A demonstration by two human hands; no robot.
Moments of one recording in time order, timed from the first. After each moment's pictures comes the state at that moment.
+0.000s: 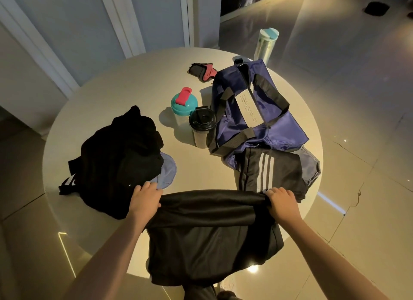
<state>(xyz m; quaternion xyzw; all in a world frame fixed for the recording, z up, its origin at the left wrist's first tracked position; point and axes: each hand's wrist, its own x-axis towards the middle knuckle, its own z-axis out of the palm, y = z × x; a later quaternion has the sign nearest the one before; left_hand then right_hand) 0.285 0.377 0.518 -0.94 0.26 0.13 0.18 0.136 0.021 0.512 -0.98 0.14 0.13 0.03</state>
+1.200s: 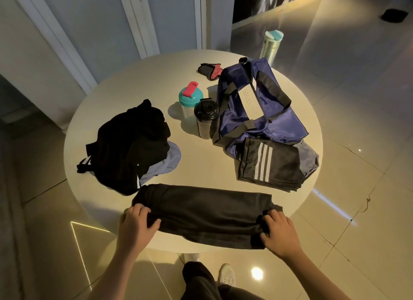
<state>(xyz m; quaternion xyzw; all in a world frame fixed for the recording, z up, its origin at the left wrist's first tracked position) 0.156 0.443 0.484 -0.98 0.14 0.01 -0.11 0.025 0.056 0.486 -0.98 0.11 0.12 0.12</state>
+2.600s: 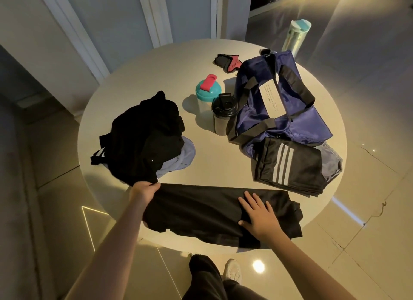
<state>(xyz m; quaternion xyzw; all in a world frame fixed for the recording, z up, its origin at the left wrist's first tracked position) 0.251 0.429 0.510 -0.86 -0.28 0.22 -0.37 0.105 0.118 0.487 -0.96 0.03 0.26 0.11</state>
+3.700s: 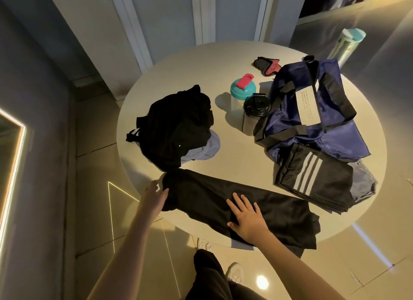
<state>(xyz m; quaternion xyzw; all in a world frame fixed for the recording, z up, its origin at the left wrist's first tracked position) 0.163 0.454 0.521 -0.88 -0.25 0.16 -0.37 0.116 0.173 0.485 -0.95 -0.11 0.29 0.08</state>
